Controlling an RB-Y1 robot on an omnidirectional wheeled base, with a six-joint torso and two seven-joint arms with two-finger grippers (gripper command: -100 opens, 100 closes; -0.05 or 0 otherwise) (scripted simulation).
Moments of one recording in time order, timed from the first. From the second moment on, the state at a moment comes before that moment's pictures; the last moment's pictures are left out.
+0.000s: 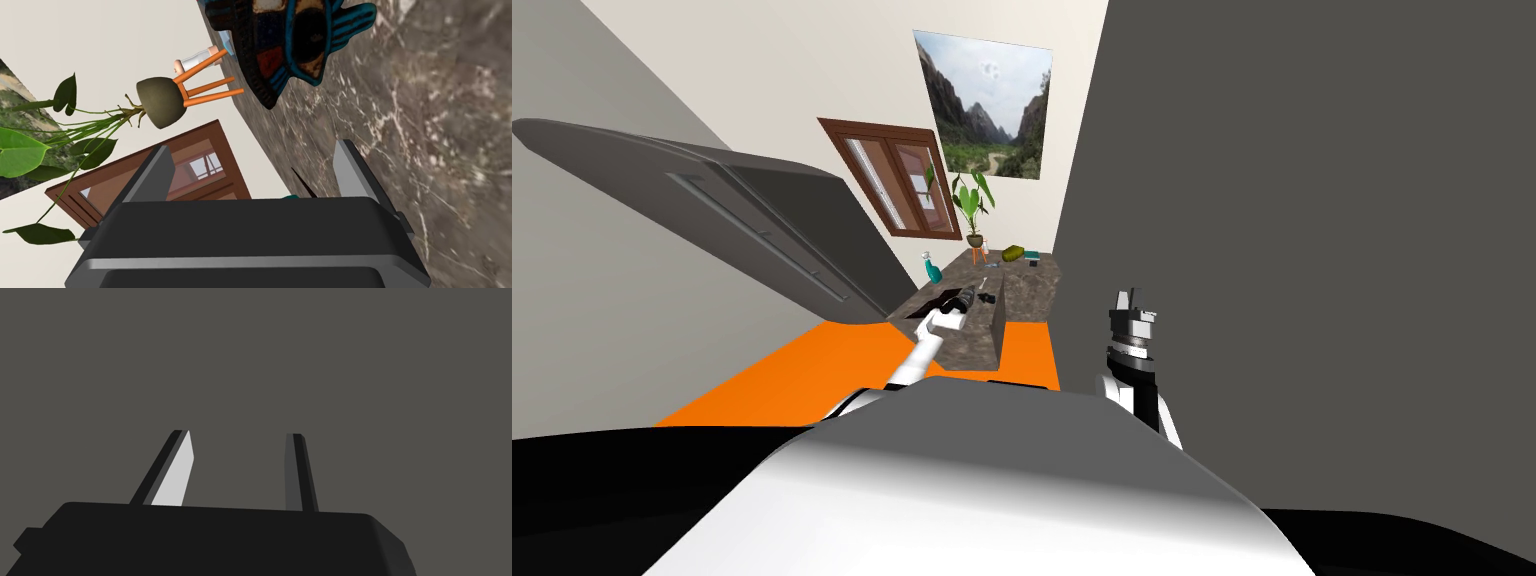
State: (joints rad) left arm -0.17 0.30 0.04 -1.48 0.08 0.43 0.02; right arm 0.48 -0.04 -0.06 -2.26 0.03 -0.50 -0.03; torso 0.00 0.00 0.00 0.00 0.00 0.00
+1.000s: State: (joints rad) left arm -0.28 0.36 0.03 -1.45 0.13 0.68 0.05; right arm 0.48 -0.04 -0.06 -2.26 0.03 -0.50 -0.03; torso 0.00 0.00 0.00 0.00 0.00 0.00
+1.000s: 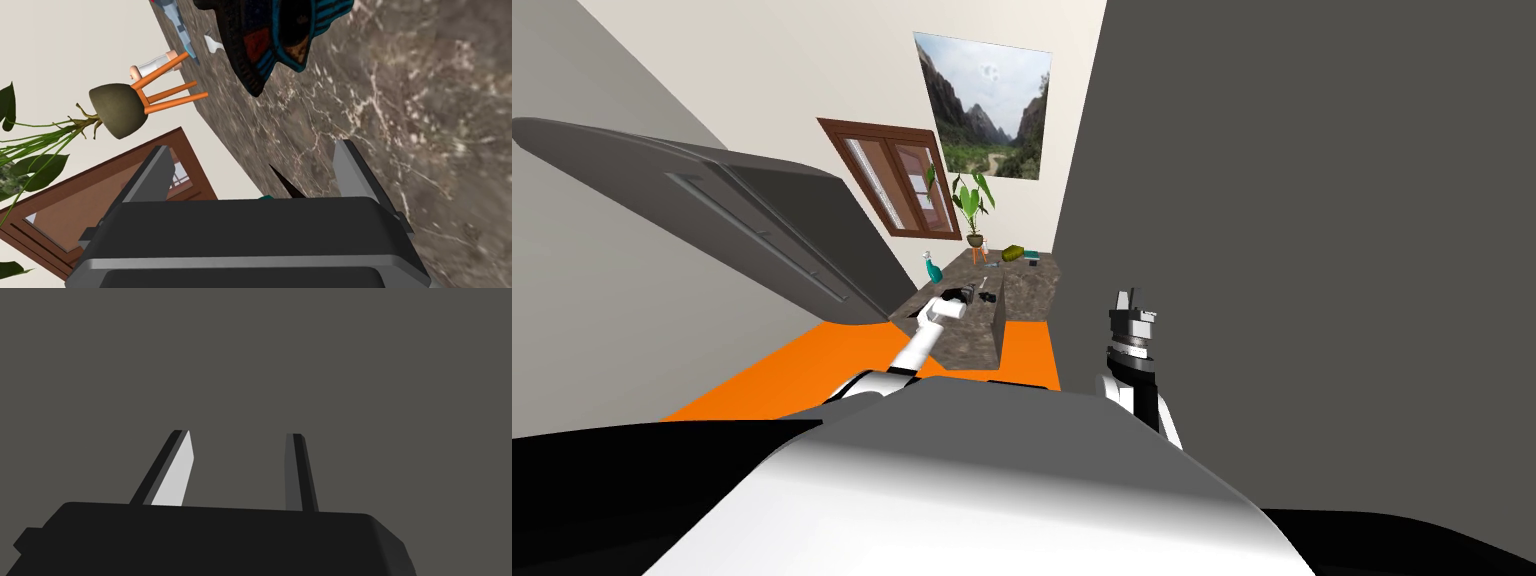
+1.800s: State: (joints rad) left arm -0.38 0.42 0.02 -1.41 0.19 0.88 0.09; right arm 0.48 -0.04 -0.06 -2.26 0.03 -0.50 -0.03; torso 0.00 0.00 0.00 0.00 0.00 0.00
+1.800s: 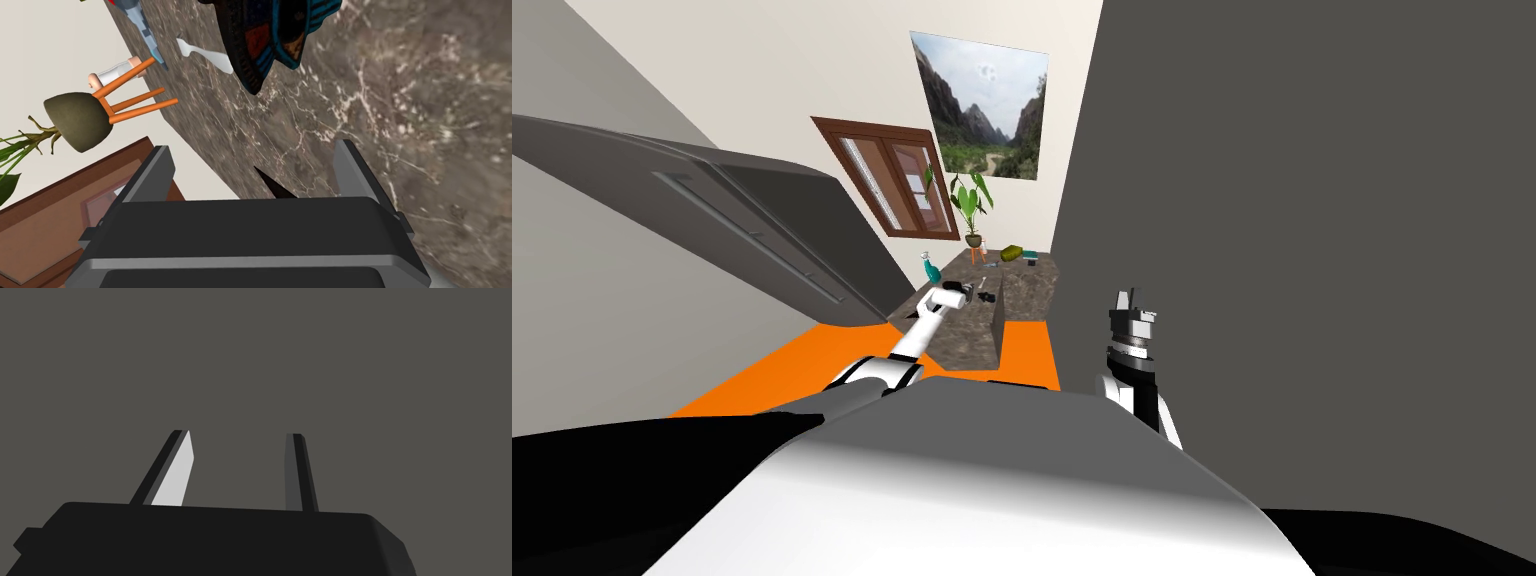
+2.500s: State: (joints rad) left arm -0.47 0.47 0.01 -1.36 0.27 1.07 0.11; right arm 0.48 -0.04 -0.06 -2.26 0.03 -0.50 -0.03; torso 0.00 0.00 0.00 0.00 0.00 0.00
